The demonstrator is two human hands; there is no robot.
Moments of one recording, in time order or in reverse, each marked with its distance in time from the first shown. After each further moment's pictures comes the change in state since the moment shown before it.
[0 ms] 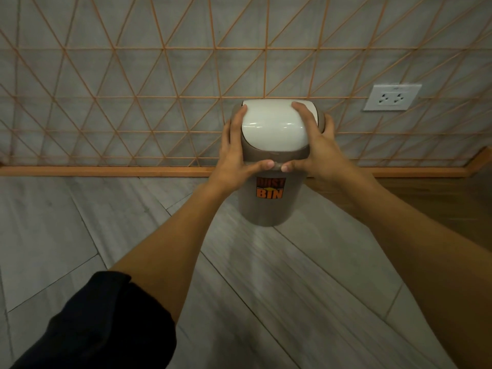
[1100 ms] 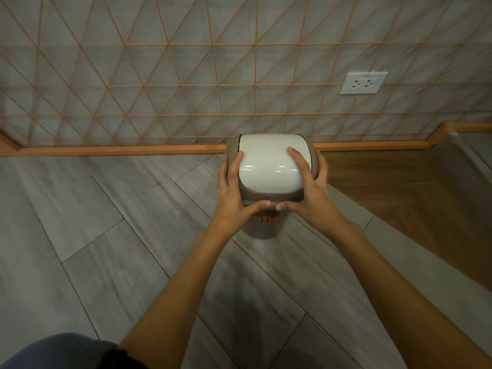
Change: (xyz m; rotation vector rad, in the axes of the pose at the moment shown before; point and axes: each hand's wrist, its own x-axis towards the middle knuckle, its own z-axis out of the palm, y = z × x) left_hand -0.144 0.089 -0.013 -0.017 -0.015 -0.173; right_hand -0.160 -0.044 -0.011 0.035 -0.019 0.091
